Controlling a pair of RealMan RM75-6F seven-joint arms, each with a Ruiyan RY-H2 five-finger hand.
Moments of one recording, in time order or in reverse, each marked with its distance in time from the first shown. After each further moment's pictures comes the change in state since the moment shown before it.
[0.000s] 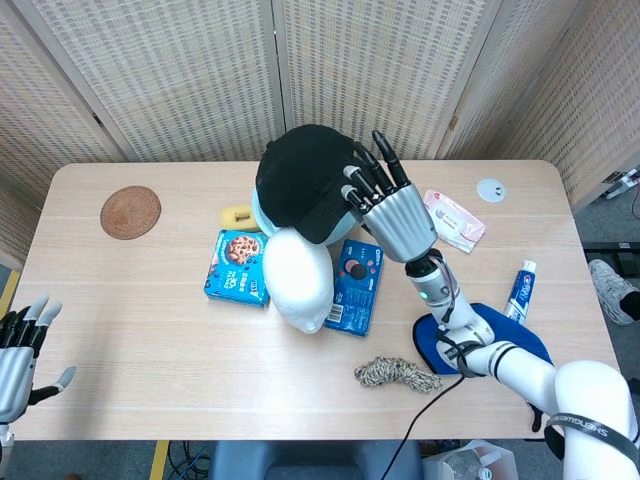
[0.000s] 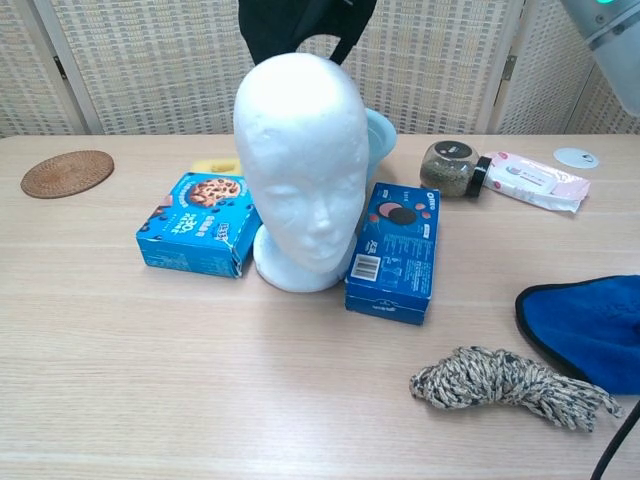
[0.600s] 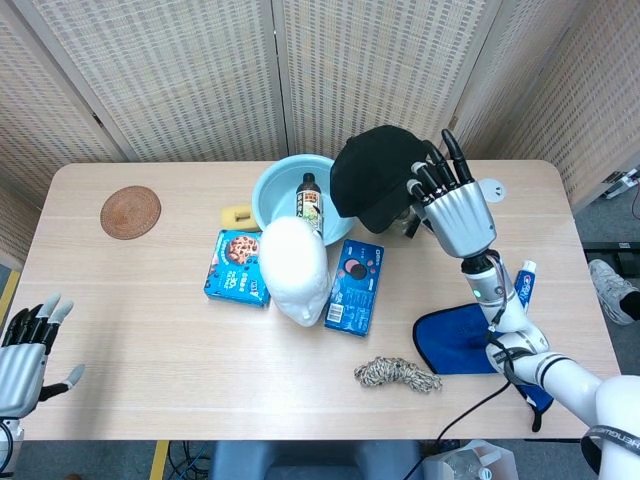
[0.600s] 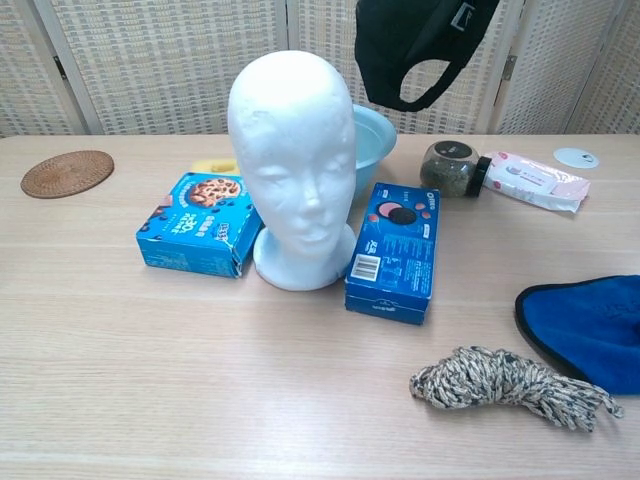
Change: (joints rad) left arm -0.019 -0.017 -0.002 -0.005 -0.006 -0.027 0.025; right arm -0.130 0.095 -0.079 0.060 0.063 -0.015 0.052
